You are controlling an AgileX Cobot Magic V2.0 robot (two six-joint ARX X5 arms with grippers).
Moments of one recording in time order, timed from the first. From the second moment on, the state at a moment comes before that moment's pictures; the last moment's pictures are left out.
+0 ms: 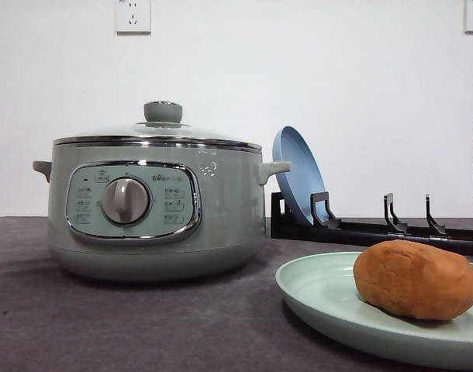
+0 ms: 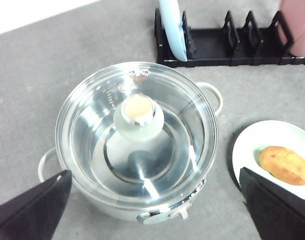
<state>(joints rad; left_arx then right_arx) -0.49 1.12 1.51 -1.02 0.05 0.02 0.52 0.55 1.33 -1.16 -0.03 0.19</state>
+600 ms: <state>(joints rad) -0.50 0.70 1.18 -0.90 0.11 -0.04 0.52 0.55 1.13 -1.11 -0.05 0.15</state>
